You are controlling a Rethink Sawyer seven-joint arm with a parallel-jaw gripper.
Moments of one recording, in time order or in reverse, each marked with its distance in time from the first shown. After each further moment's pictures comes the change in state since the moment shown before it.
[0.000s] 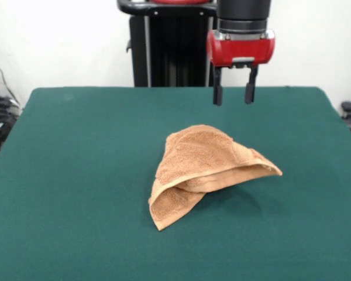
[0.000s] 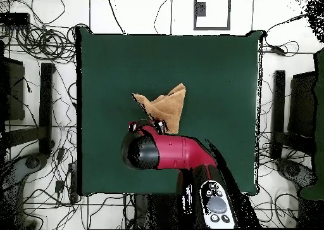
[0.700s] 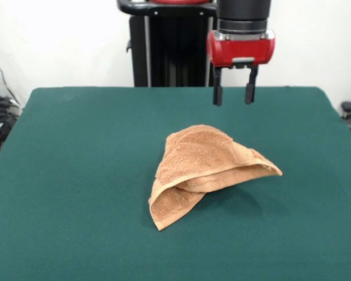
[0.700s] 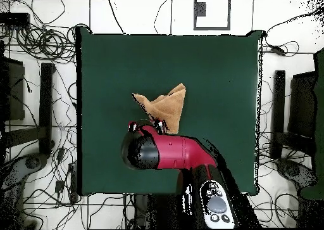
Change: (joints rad) arm 0.000 0.001 0.000 0.000 0.000 -0.001 0.000
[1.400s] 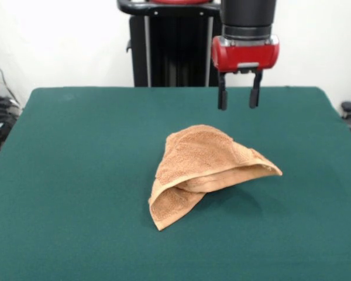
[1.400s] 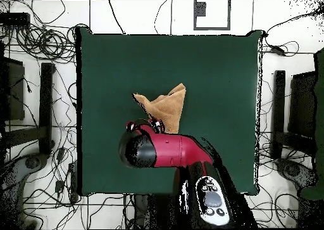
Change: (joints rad) arm 0.017 0.033 0.000 -0.017 0.000 0.000 0.000
